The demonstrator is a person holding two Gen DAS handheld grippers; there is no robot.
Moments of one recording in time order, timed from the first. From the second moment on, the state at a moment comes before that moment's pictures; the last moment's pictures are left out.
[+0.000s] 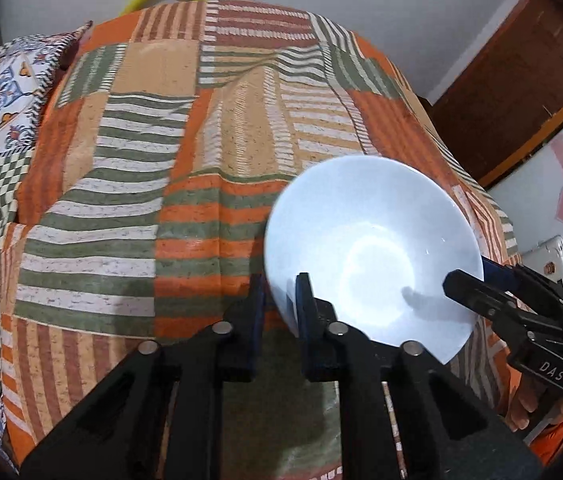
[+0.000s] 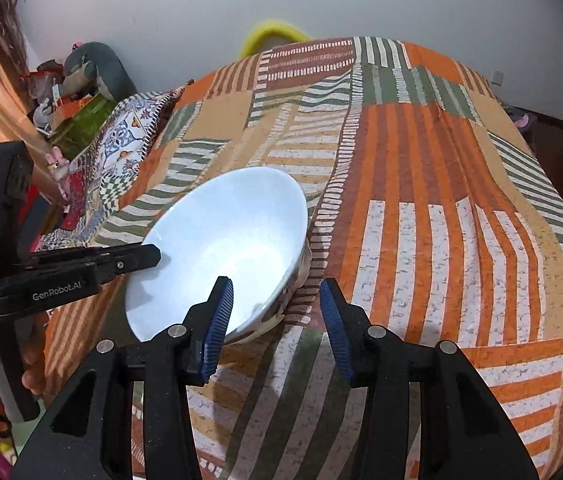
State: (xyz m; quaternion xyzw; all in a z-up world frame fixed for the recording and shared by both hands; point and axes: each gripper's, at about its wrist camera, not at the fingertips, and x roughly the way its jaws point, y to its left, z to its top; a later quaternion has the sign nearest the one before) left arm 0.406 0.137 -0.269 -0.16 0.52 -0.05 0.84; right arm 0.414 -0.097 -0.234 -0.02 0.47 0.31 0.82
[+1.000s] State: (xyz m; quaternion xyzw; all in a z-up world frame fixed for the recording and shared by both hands) left arm 0.275 0.124 -0.131 -0.10 0.40 -0.03 0.91; right arm 0.333 -0.103 -0.146 -0.01 0.40 0.34 0.85
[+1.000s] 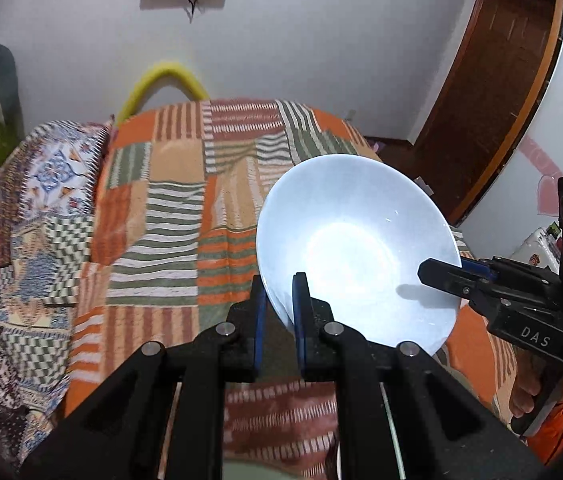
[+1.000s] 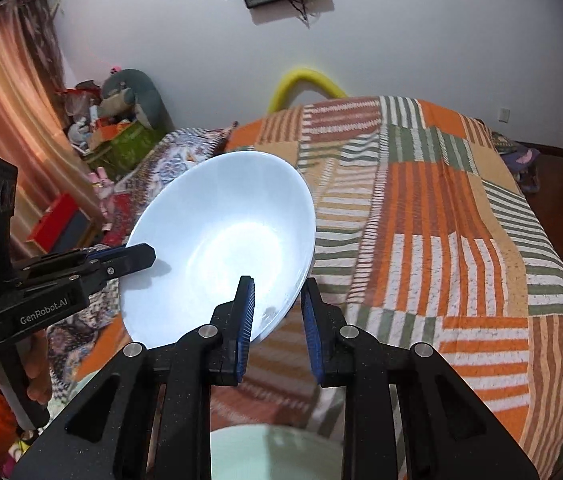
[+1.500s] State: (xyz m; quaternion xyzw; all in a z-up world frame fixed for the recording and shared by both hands) left arm 0.153 0.136 -0.094 -0.09 0.37 0.02 0.93; right arm 0.247 -0.085 -0.125 -0.02 0.37 0.40 0.84
